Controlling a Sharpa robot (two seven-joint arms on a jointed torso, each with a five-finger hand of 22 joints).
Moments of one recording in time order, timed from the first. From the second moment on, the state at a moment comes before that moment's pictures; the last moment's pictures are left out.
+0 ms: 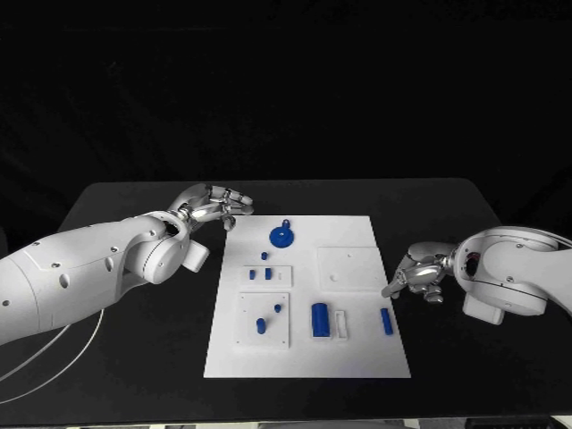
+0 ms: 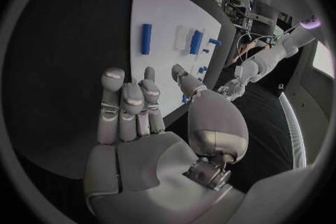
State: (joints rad) left arm 1.23 -0.71 -0.13 1.25 -0.33 -0.24 0.24; left_hand 1.12 -0.14 0.57 -0.19 0.09 0.85 0.17 0.25 0.51 1.20 0.08 0.13 0.22 1.15 -0.04 1.15 0.46 0.05 0.91 -0.12 0.91 1.26; right arm 1.31 -1.11 -0.23 1.72 -0.98 0.04 -0.50; right_hand 0.80 -0.16 0.58 -0.22 0.06 1.05 0.08 0.30 0.59 1.22 -0.03 1.06 1.24 1.30 -0.14 1.29 0.94 0.24 1.28 -0.04 0.82 1.31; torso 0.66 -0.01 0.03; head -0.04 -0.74
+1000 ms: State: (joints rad) left arm 1.23 -0.71 -0.13 1.25 -0.33 -0.23 0.23; left_hand 1.12 -0.14 0.57 -0.19 0.09 0.85 0.17 0.25 0.51 1.20 0.08 0.13 0.22 1.15 -0.04 1.15 0.46 0.05 0.91 -0.12 0.91 1.26; right arm 1.19 -1.05 -0.23 1.73 -1.12 0.05 -0.58; right_hand 0.80 -0.14 0.58 -0.20 0.06 1.08 0.07 0.31 0.60 1.22 -0.03 1.06 1.23 1.31 -0.14 1.29 0.94 0.24 1.28 -0.03 0.82 1.31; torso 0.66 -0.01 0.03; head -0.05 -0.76
